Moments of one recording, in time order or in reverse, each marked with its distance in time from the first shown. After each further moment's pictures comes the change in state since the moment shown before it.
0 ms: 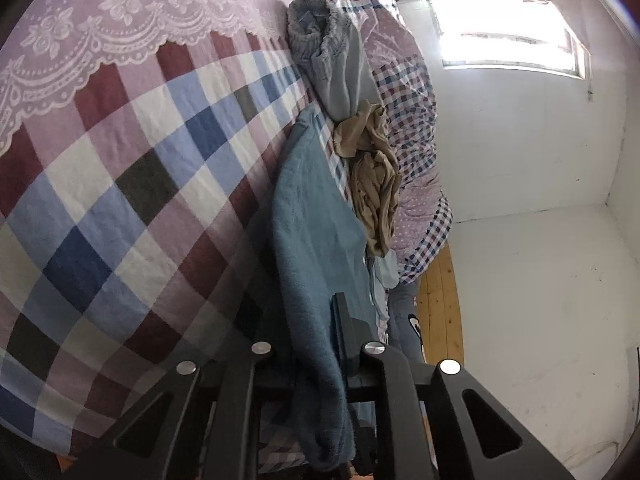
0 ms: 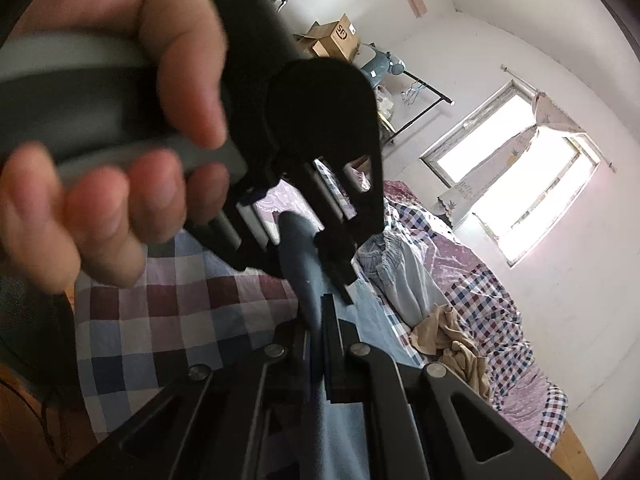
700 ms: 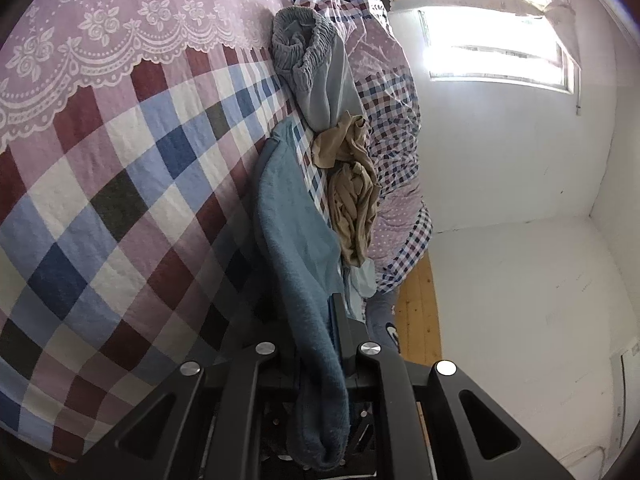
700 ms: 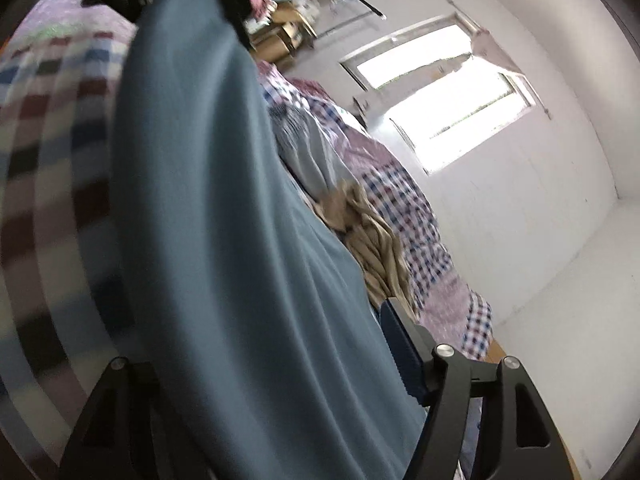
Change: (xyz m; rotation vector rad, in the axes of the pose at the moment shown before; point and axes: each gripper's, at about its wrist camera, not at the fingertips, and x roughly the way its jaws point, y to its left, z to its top) left arm -0.005 -0.008 0.008 -0.052 -0.021 -0.081; right arm 0.023 -0.051 -0.110 0.025 0.369 -0.340
